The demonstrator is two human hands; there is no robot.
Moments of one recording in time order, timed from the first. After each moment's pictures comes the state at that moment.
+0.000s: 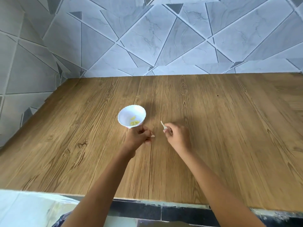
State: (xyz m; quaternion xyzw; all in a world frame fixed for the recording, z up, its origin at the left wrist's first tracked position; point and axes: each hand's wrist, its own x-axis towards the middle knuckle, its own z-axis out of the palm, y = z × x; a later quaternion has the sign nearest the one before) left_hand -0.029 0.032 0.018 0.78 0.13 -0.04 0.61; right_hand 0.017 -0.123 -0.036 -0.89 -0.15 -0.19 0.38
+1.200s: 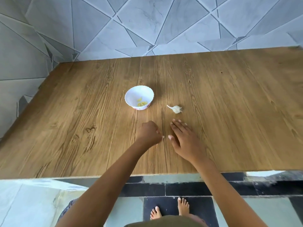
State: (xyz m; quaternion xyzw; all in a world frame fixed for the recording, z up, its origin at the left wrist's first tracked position) left_hand -0.063 0.043 0.003 0.95 0.06 -0.14 0.28; right_hand -0.078 -0.117 -0.060 -0.96 -0.19 -0.07 0.21
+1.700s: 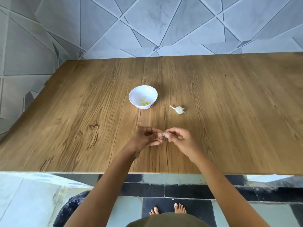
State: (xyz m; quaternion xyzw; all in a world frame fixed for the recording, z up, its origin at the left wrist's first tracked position) left_hand -0.093 0.071 -0.004 0.68 0.07 -0.18 0.71; right_hand -0.088 -0.101 -0.016 -0.78 -0.10 0.12 0.61
